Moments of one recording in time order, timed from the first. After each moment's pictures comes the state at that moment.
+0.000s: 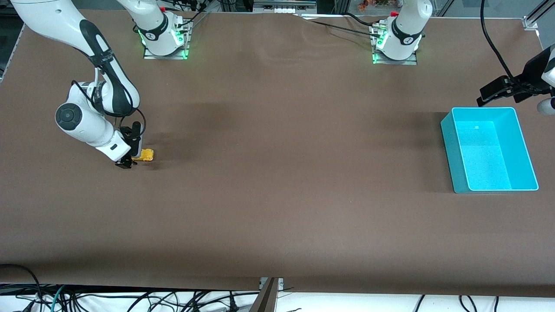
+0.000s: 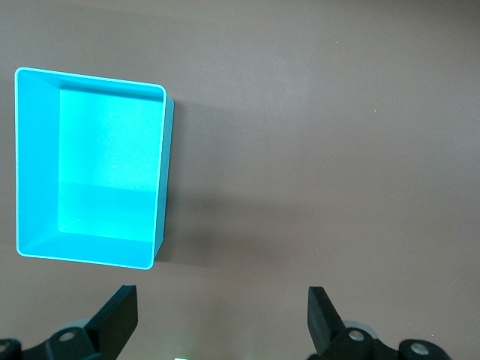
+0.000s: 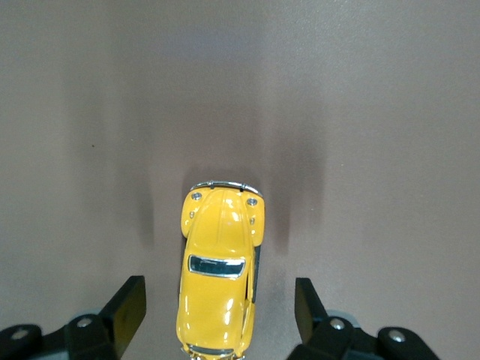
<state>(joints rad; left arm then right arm) 0.03 -0.02 0.00 -1.60 -0.02 1.51 -0.13 -0.11 0.37 0.08 -2.21 -0.09 2.55 -1.58</state>
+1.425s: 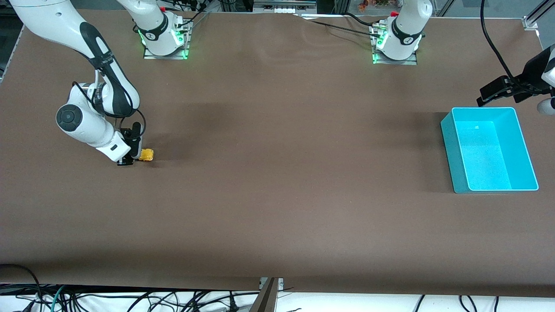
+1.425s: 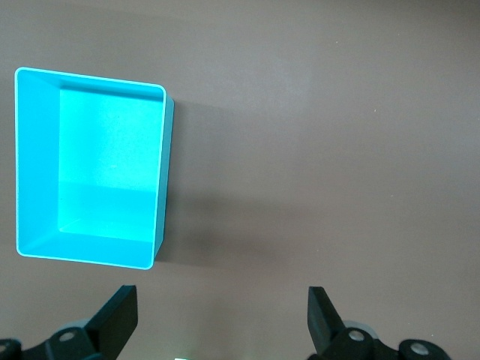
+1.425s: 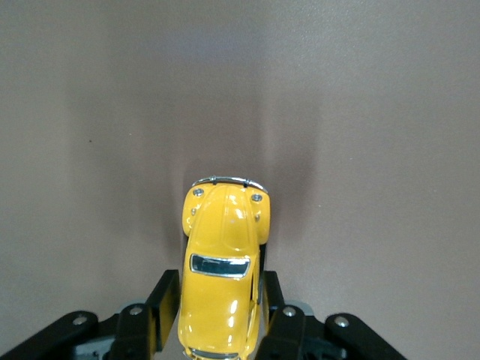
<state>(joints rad) 0.03 -0.02 0.00 -1.60 -0.02 1.51 -0.13 -0.11 0.39 0.08 -2.21 -0.09 2.56 -1.58</state>
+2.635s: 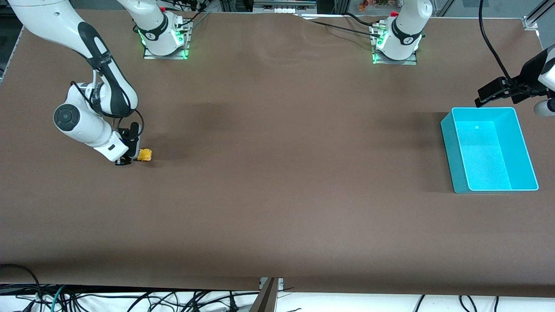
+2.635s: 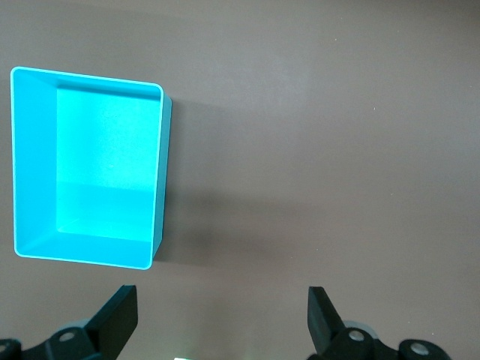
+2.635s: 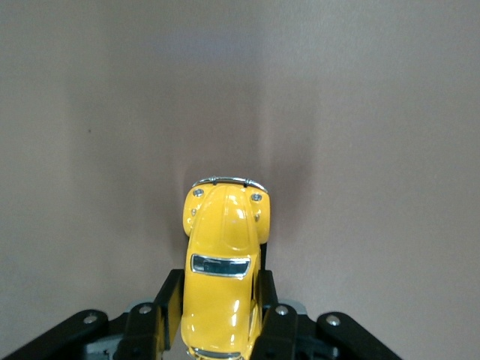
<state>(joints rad) 0.03 -0.01 -0.01 -1.60 -0.02 1.51 -0.13 -0.13 0.39 0.07 -2.22 -0.09 2.56 -1.59</state>
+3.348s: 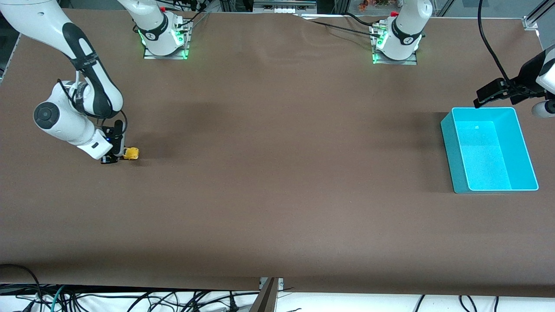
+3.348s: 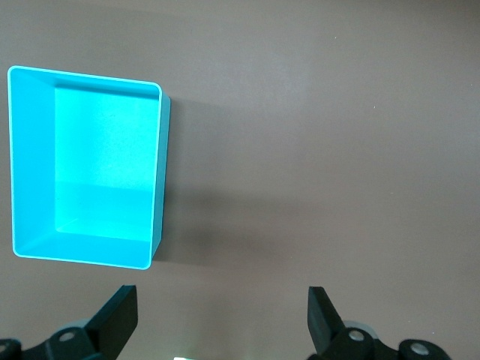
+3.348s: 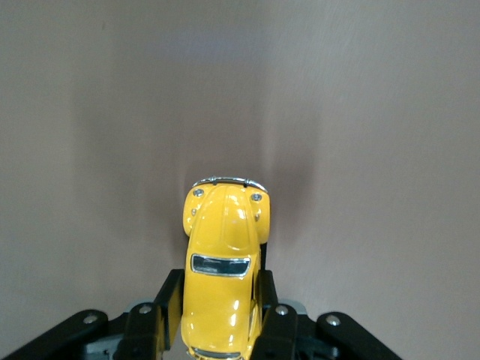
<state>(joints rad) 0.03 -0.01 -0.01 -1.60 -0.02 1.51 -0.13 -0.24 0.39 0.07 -2.22 -0.09 2.57 -1.74</state>
